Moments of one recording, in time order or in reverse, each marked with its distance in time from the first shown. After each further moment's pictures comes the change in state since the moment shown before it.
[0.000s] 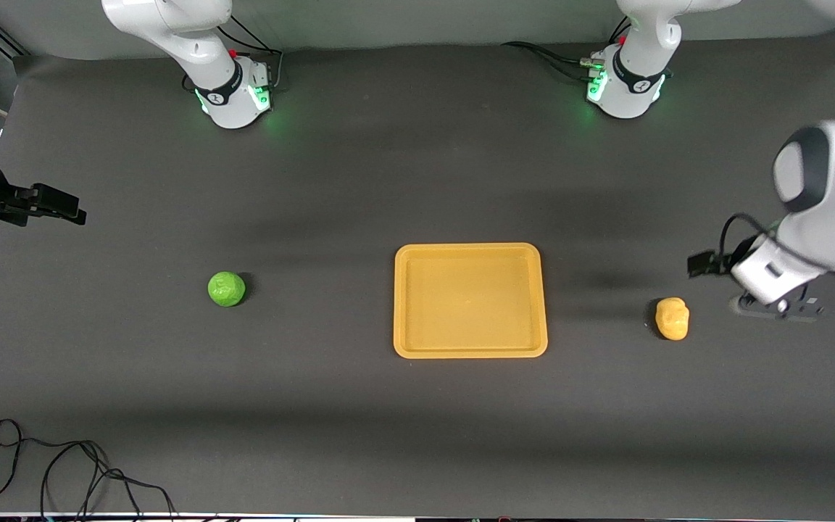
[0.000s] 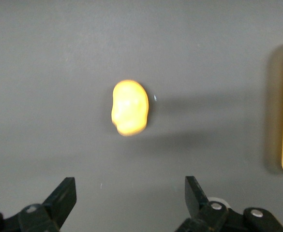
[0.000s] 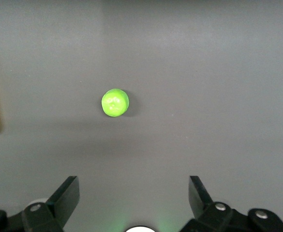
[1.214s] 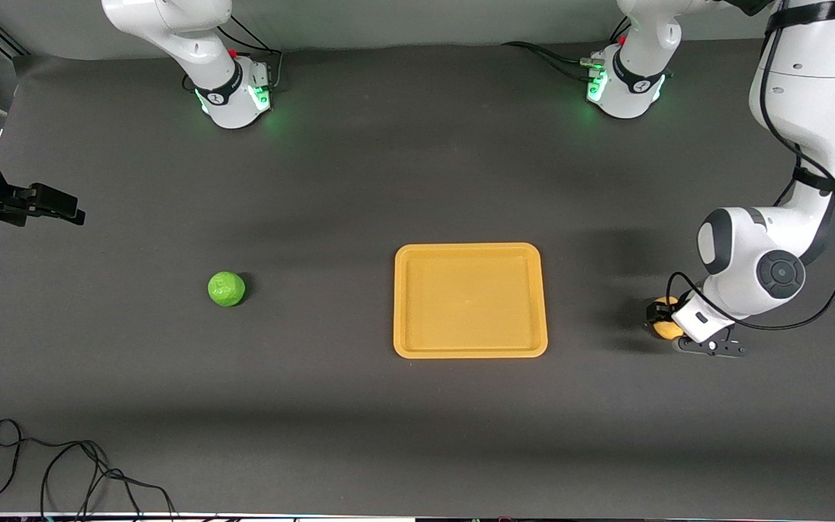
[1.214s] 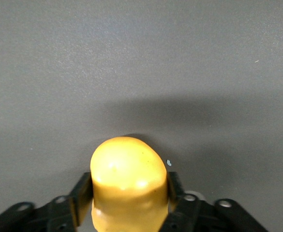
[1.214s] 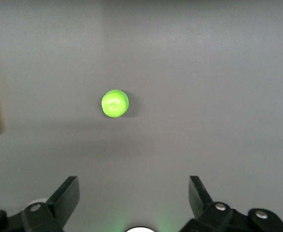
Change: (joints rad) left arm 0.001 0.284 0.006 -0.065 0.006 0.422 0.004; right arm 0.000 0.000 -0.001 0.002 0.000 0.001 0.000
